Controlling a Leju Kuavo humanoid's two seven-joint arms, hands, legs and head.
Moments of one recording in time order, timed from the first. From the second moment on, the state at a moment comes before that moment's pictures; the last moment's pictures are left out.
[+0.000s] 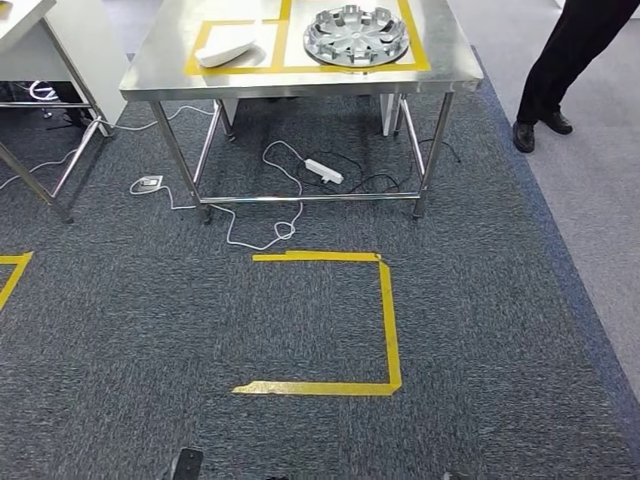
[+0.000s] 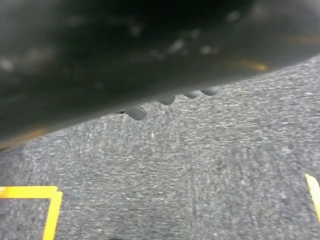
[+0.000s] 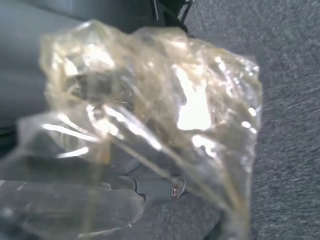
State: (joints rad) left arm -0.05 -0.22 0.87 -0.25 -0.74 0.44 -0.42; right arm -0.08 0.21 -0.42 -0.21 0.29 -0.18 -0.23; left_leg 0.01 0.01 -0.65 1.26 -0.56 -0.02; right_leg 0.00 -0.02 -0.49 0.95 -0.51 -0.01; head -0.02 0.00
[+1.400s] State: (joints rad) left arm -0.02 -0.23 1.00 -0.25 -0.65 0.23 -0.49; right arm -0.02 0.17 -0.41 -0.21 0.38 -0.16 -0.34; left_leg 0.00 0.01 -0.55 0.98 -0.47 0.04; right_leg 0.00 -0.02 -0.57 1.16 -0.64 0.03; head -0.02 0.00
